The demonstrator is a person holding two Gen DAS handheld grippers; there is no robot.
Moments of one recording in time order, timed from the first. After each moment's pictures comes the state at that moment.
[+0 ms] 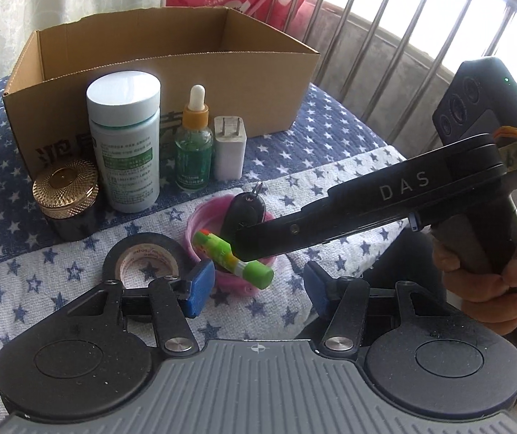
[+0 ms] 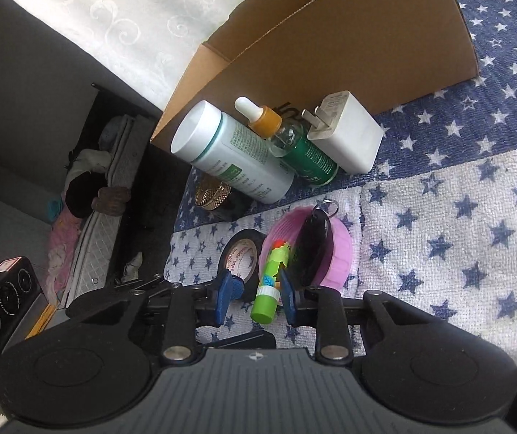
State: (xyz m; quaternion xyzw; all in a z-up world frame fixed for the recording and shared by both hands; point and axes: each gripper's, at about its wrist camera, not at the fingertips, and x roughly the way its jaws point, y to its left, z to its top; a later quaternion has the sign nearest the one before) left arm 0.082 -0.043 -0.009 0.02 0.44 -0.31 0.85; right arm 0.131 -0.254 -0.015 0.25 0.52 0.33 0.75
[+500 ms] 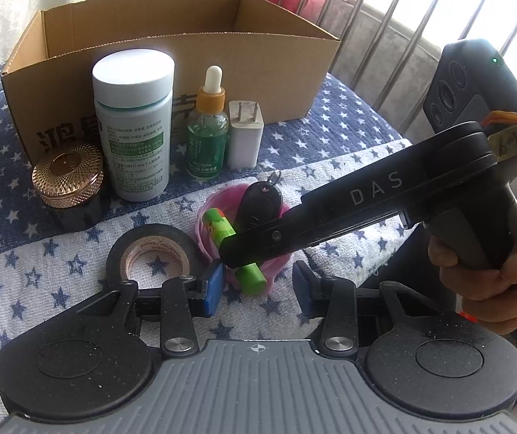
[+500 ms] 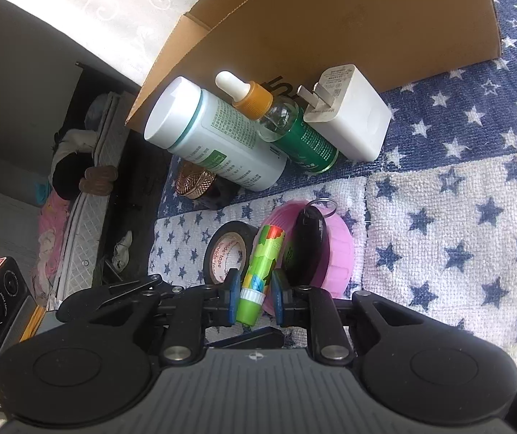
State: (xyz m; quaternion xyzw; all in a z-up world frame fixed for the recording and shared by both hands) left arm 0.087 -0.035 -0.015 0.01 0.46 -0.29 0.84; right arm 0.151 -0.240 -0.027 0.24 0.56 0.33 0.72
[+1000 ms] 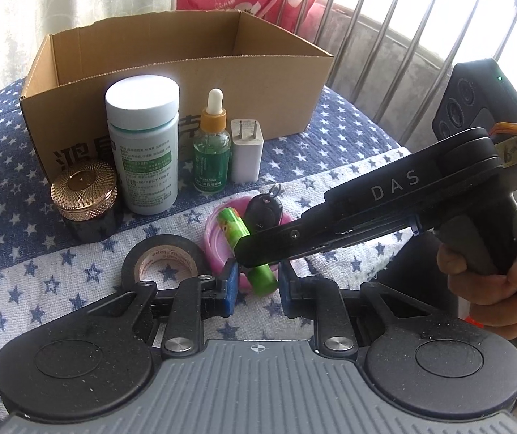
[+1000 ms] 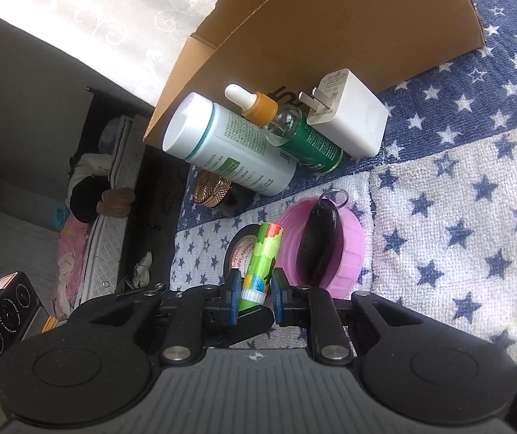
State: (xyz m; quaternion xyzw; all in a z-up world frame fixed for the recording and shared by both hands) left arm 0.074 -0.034 0.002 0.03 0.43 -0.29 0.86; right arm 0.135 -0.254 -0.015 0.28 0.53 0.33 0.73
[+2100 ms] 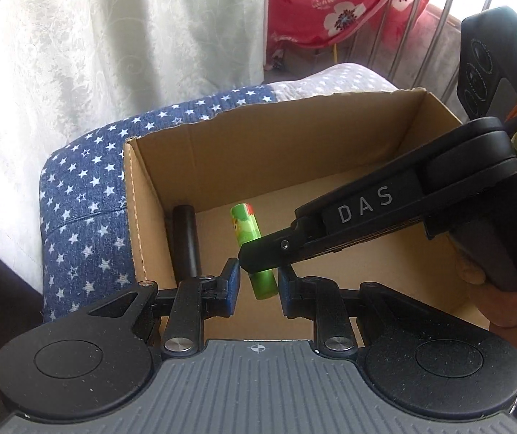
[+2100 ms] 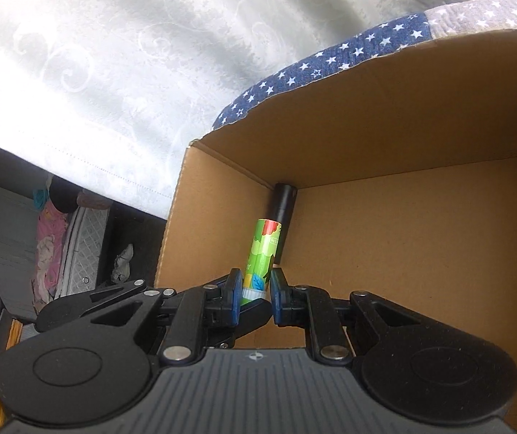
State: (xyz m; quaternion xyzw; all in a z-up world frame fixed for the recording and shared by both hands) left arm 0.310 -0.009 0.034 0.06 0.47 -0.15 0.87; right arm 0.401 -0.132 0.015 0.20 0.58 0.34 0.71
